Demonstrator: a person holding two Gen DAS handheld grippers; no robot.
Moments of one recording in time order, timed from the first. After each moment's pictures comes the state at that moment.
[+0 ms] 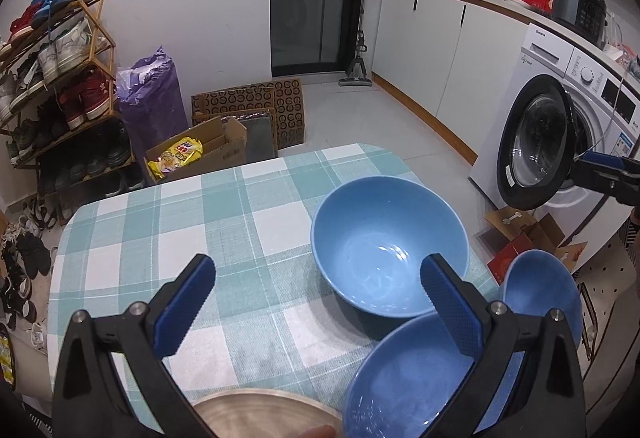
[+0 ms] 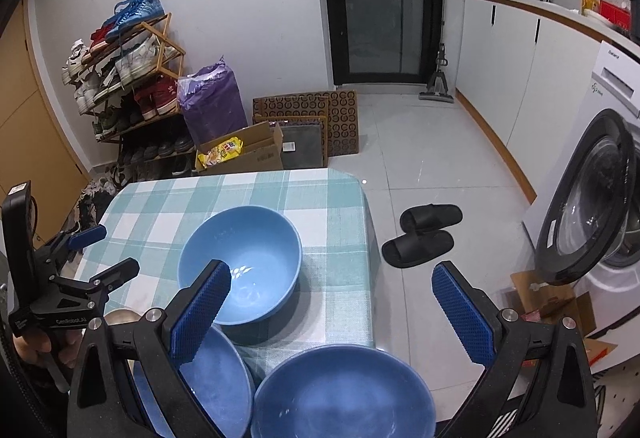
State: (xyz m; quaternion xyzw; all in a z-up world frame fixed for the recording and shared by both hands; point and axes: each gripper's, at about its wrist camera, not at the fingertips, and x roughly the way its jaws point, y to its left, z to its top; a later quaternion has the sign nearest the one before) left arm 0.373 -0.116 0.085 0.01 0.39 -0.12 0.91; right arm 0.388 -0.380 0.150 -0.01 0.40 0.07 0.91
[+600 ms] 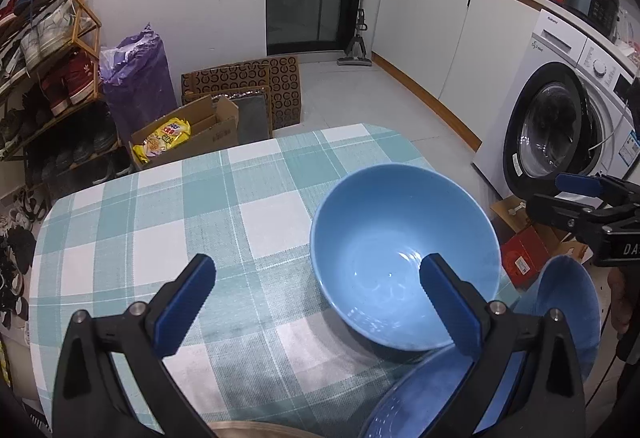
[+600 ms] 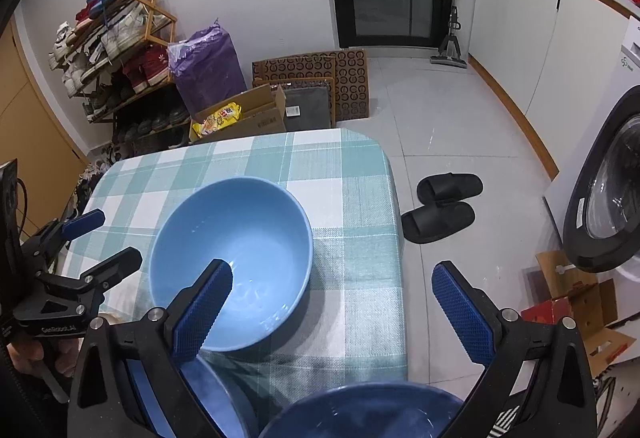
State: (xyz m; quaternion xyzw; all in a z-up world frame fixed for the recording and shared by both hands) left arm 0.417 -0.126 0.048 0.01 0.42 -0.12 0.90; right arm 0.451 -0.352 0.073 0.00 0.46 0.08 0.89
